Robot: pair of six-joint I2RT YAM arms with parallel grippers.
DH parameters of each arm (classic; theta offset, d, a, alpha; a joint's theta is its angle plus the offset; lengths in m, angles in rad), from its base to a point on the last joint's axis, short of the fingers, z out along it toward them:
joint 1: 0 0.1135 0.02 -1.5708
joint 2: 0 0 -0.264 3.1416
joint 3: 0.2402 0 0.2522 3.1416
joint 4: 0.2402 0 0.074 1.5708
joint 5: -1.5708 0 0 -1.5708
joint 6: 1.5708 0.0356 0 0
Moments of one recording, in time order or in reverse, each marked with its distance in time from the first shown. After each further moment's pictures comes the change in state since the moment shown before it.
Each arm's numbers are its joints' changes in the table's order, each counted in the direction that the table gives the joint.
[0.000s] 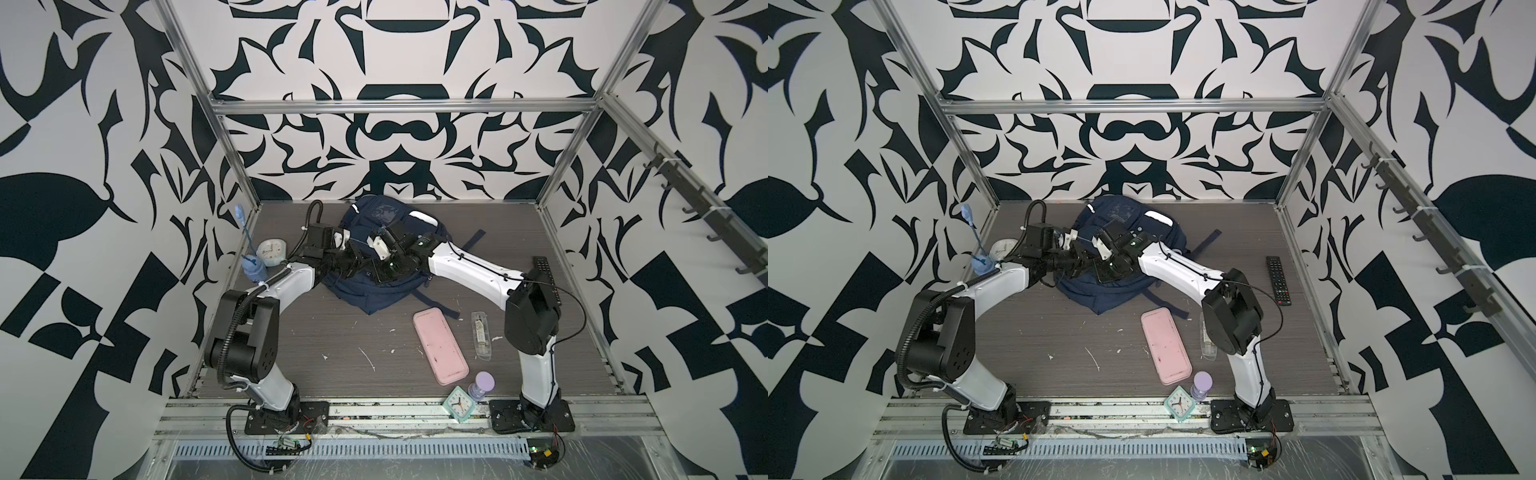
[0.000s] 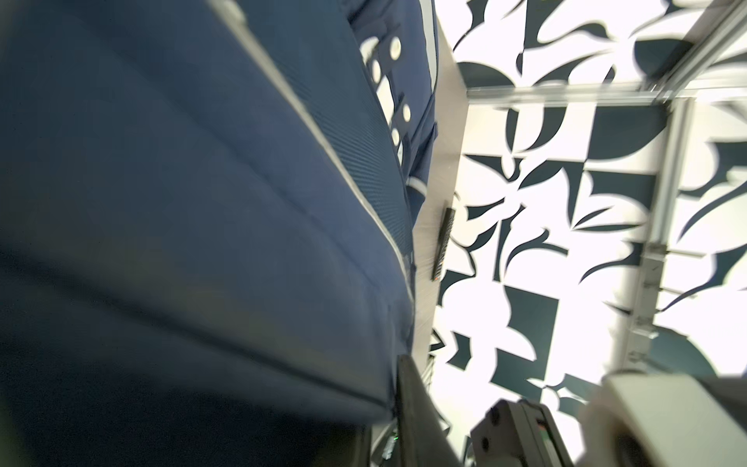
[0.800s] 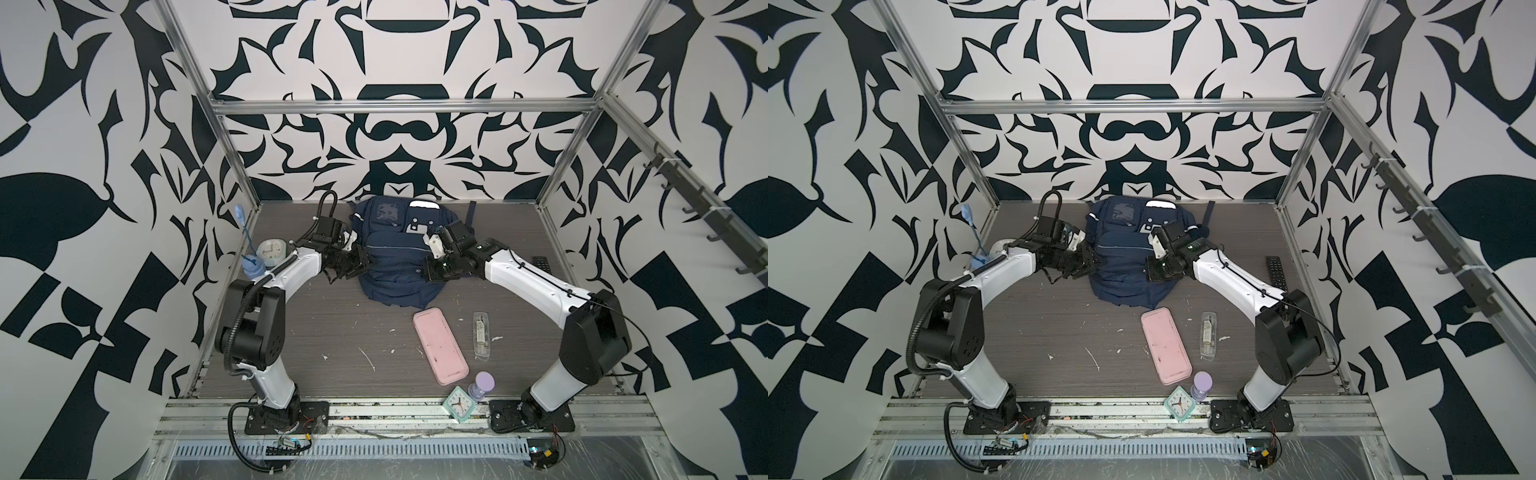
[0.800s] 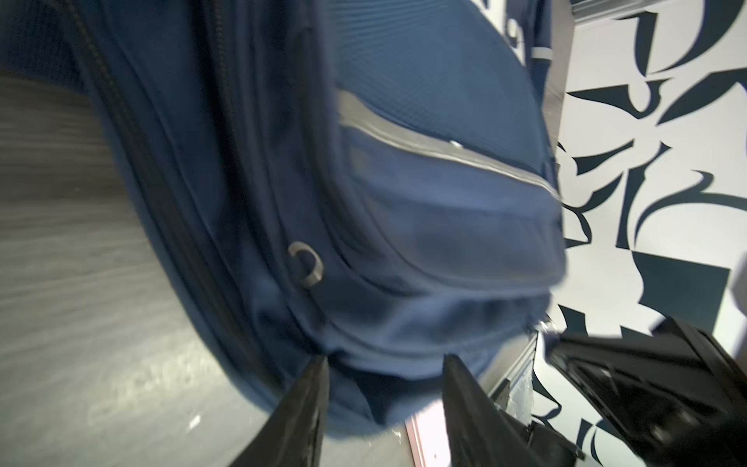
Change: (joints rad) left arm -0.012 0.117 0.183 0.381 0.129 0.365; right arm -0.233 -0.334 -0.376 -0.014 -0.027 -0.035
